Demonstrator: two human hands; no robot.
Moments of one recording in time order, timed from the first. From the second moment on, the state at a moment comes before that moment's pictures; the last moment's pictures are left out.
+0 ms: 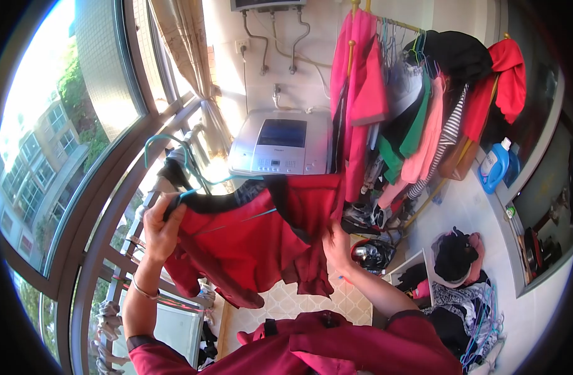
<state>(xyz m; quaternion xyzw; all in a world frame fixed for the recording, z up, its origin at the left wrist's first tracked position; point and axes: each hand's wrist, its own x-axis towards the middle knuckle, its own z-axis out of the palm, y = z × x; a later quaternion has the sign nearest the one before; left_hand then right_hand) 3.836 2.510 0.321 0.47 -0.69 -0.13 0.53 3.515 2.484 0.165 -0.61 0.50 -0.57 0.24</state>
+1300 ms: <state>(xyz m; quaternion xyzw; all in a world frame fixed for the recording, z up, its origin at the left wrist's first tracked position) 3.836 2.535 0.301 0.53 -0.70 -0.01 0.48 3.420 2.443 0.144 -0.29 0.14 -0.48 0.82</state>
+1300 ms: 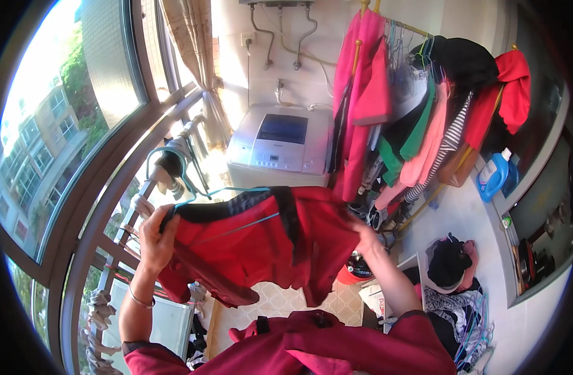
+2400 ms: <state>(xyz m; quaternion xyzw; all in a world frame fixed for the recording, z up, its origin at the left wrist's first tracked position) 3.791 2.537 0.300 0.55 -0.70 -0.08 0.46 3.521 2.453 0.305 -0.86 0.27 -0.43 0.02</state>
